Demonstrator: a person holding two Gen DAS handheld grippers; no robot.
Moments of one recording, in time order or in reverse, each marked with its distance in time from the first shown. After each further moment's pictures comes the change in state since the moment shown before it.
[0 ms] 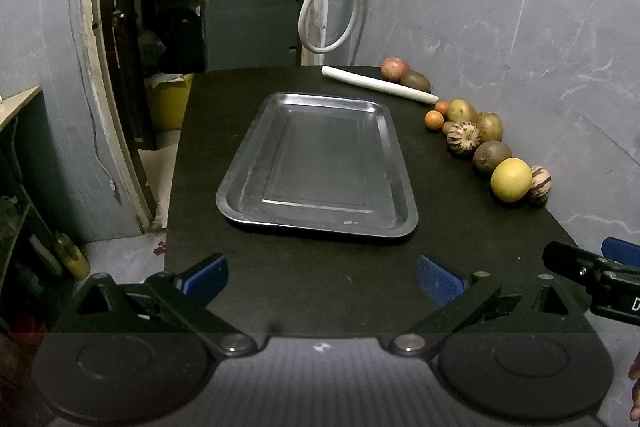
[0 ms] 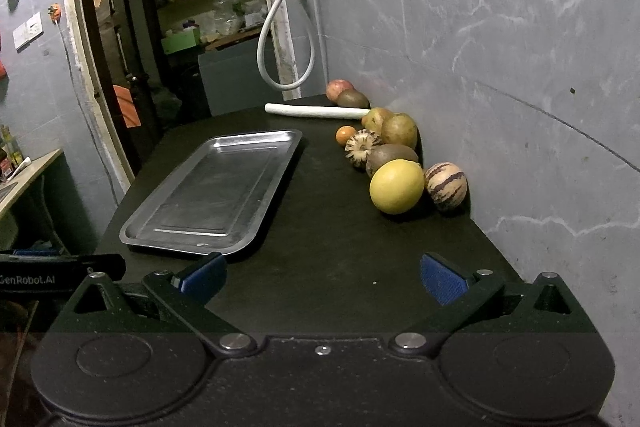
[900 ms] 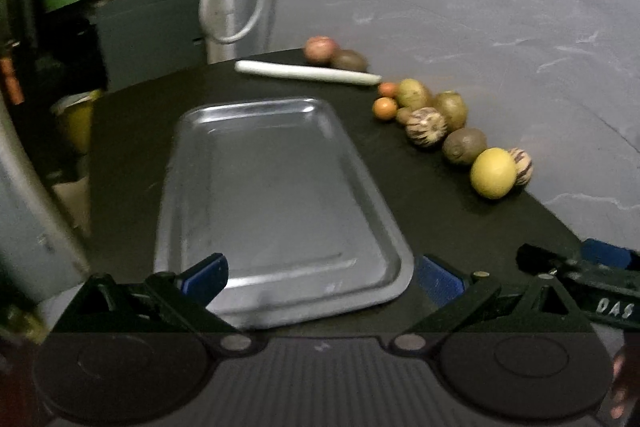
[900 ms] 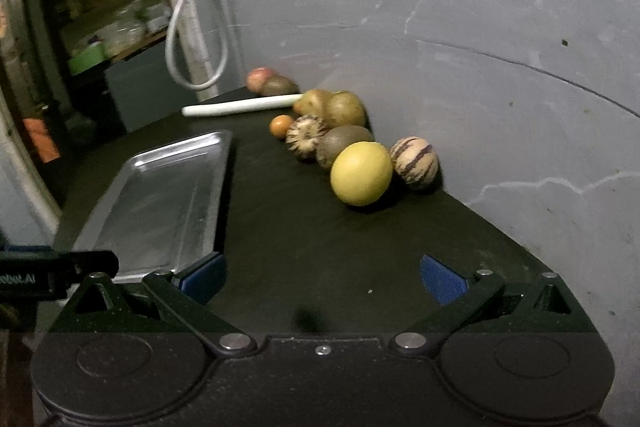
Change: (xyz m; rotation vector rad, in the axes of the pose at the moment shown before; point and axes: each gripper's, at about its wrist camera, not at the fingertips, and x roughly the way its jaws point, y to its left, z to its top) left arm 0.091 0.010 0.074 0.226 0.082 -0.253; right arm 0.056 0.026 0.011 0.192 0.025 -0.267
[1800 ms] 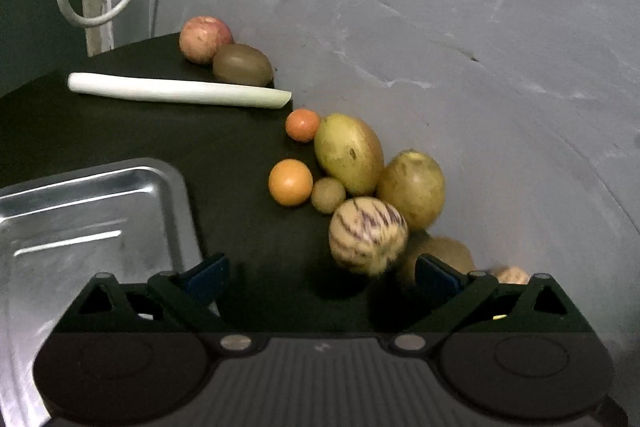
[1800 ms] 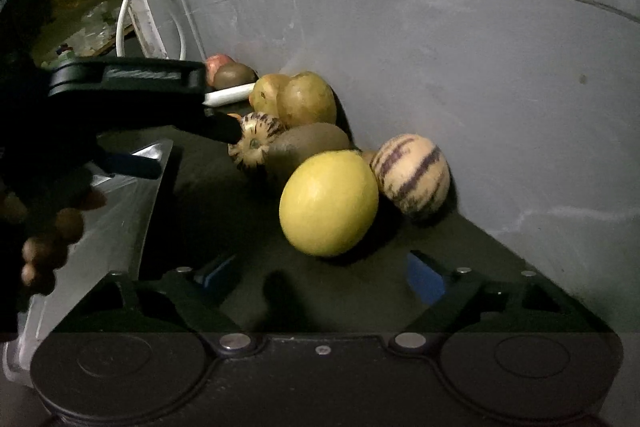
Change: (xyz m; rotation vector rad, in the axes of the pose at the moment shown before) left arm 0.189 -0.052 0.133 -0.022 0.136 -0.246; right arm 0.107 -0.031 0.035 0.076 0.063 0.003
